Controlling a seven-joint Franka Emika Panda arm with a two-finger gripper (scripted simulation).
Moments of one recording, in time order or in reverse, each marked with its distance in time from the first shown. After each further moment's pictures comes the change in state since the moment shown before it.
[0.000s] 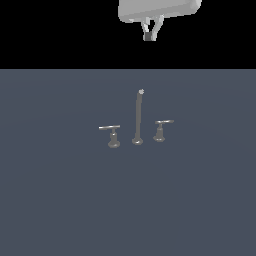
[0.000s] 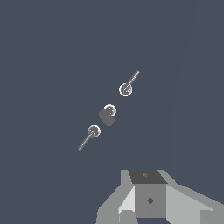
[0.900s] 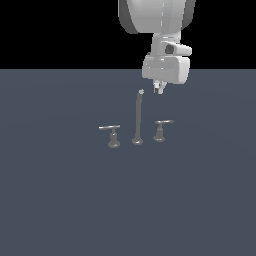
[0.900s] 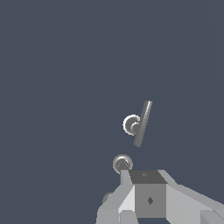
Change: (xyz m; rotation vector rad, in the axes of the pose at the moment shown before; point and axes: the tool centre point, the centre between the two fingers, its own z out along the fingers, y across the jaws) arm 0.119 -0.008 0.147 -0.020 0.030 0.399
